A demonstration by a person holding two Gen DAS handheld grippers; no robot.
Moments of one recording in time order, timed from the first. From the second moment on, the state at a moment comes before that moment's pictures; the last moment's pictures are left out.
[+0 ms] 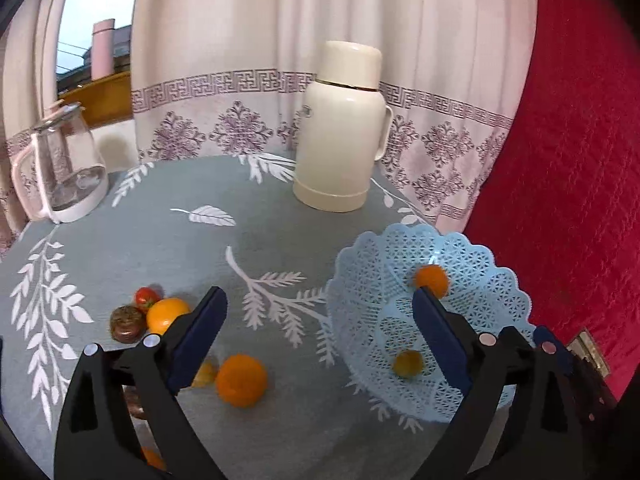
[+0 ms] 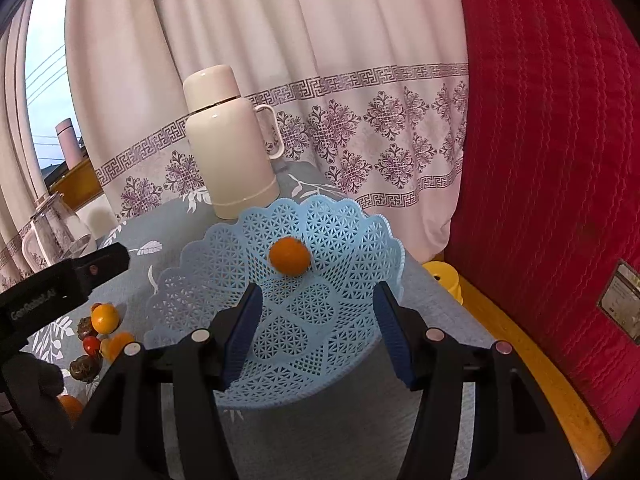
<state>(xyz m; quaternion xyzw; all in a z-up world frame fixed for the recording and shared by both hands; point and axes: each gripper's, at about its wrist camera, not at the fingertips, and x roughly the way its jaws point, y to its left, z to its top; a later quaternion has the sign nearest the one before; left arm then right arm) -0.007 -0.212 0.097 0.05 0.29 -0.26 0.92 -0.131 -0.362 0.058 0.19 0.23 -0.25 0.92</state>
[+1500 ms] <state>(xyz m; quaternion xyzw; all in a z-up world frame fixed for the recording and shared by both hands) -0.028 -0.054 0.032 0.04 0.36 -0.10 0.93 -0.138 -0.296 0.069 0.15 0.23 -0.17 0.95</state>
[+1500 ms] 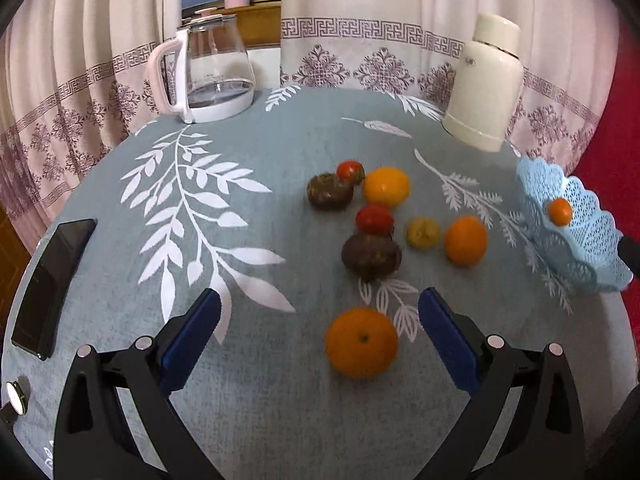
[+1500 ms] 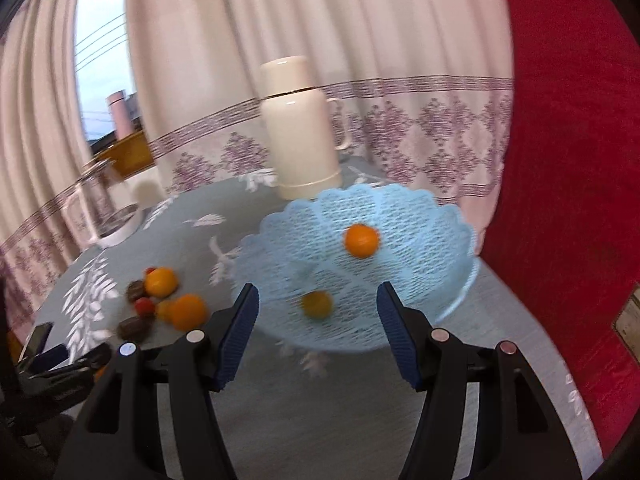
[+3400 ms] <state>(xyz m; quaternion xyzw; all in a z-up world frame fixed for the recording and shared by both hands) -0.035 -0.023 0.030 -0.06 0.35 -0.14 0.92 -0.006 -0.216 0.023 0.08 0.41 -0.01 0.91</state>
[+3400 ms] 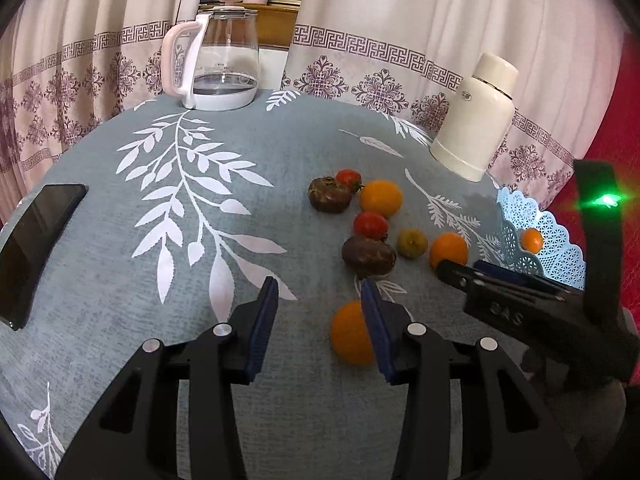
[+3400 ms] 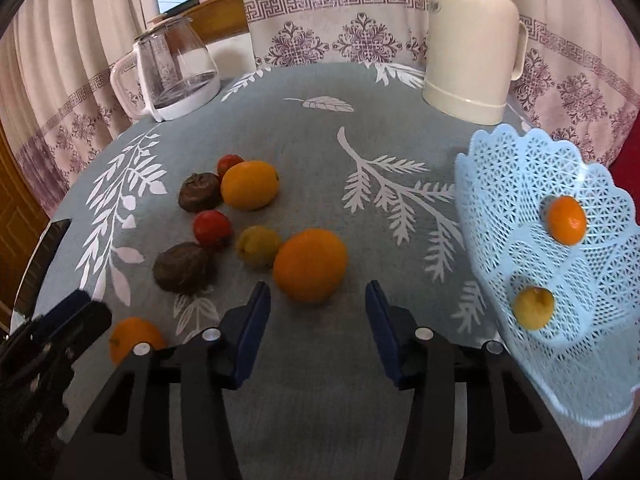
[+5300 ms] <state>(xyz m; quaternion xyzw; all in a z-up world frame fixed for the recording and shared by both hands) -0.024 -0.049 0.011 -0.02 0.41 -0.22 0.88 -0.069 -0.245 0.064 0.13 0.31 -0.03 0.94</state>
